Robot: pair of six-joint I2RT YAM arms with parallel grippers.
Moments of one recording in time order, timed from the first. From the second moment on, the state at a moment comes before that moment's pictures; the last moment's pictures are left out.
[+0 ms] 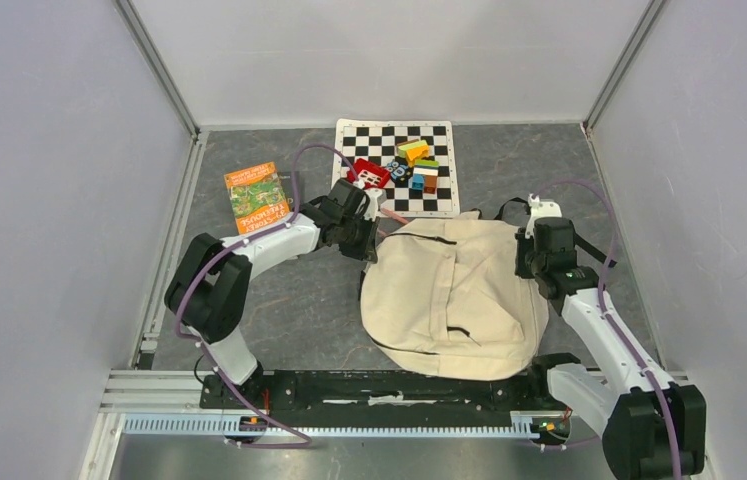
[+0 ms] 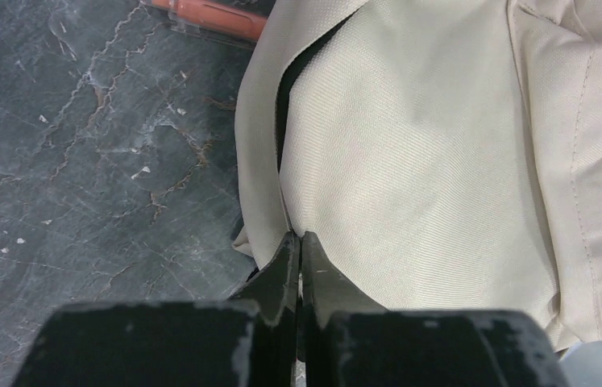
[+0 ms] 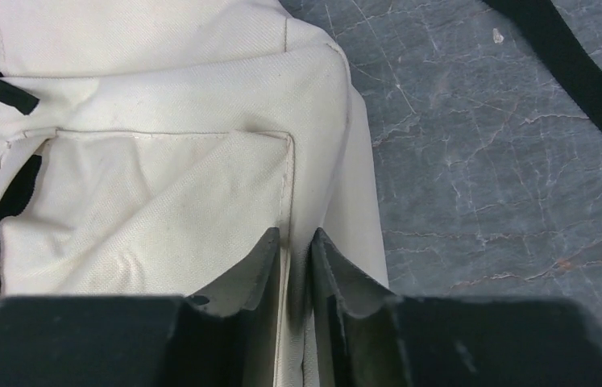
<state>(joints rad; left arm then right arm) -0.60 1.71 1.11 -0.39 0.27 -0.26 0.13 0.96 0.57 -0.36 0.11 0.09</state>
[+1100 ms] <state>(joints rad) -0.74 1.01 0.73 -0.50 0.06 -0.63 0.23 1.34 0.91 -0.23 0.10 0.13</state>
